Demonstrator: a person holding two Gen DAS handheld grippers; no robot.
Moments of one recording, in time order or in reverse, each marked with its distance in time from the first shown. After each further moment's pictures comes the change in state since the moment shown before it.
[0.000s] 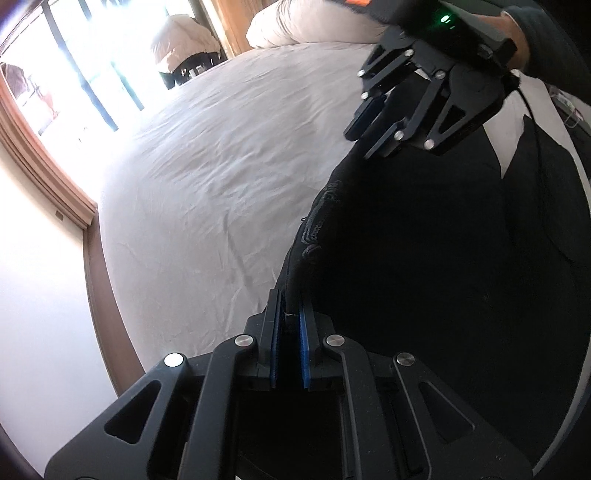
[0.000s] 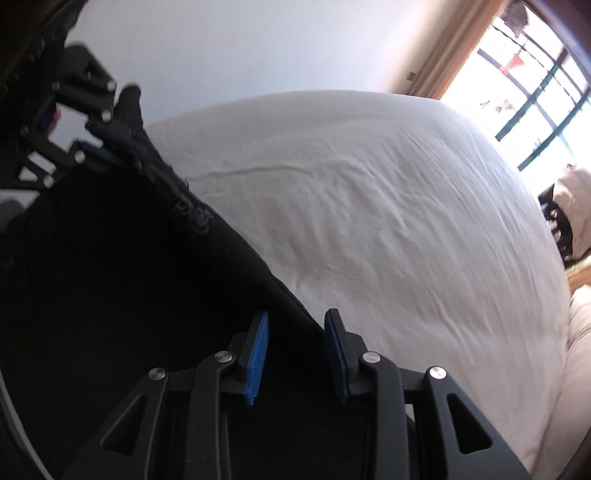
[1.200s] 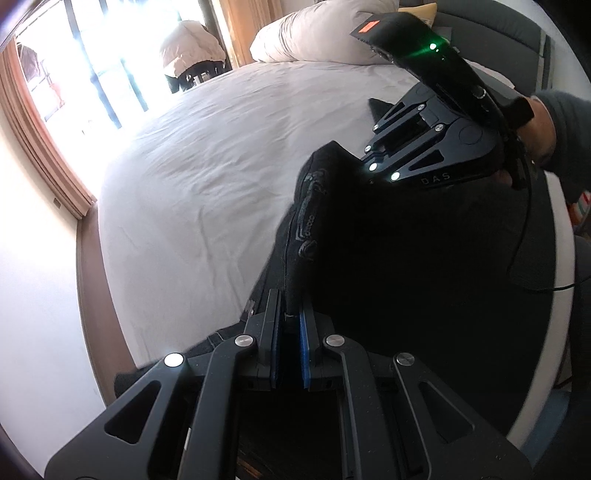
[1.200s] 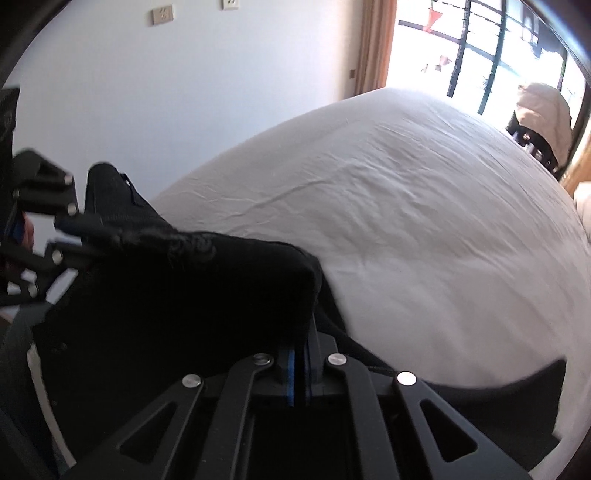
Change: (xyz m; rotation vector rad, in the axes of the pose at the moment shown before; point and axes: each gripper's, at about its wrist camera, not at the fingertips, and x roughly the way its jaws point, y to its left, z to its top) left arm -0.061 -0.040 -0.033 -0.073 -0.052 -0.065; right arm -0.037 0.061 -0.025 0.406 -0.169 0.055
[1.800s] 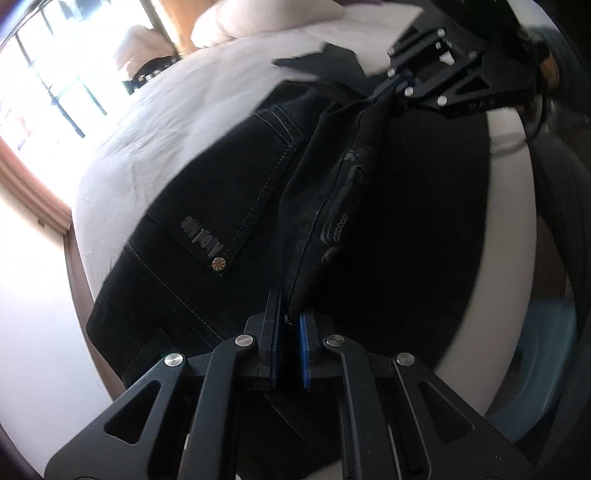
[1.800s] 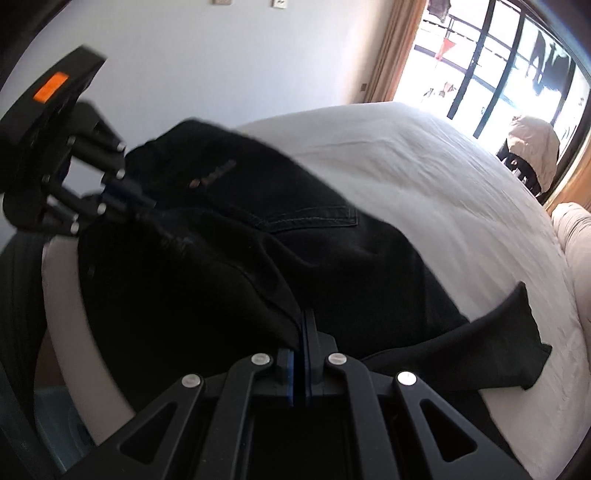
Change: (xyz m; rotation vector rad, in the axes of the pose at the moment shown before) left arm -0.028 -0.110 -0.109 0.224 0.100 -0.036; right arm -0.068 0.115 -0.139 -0.155 -0.007 -0.117
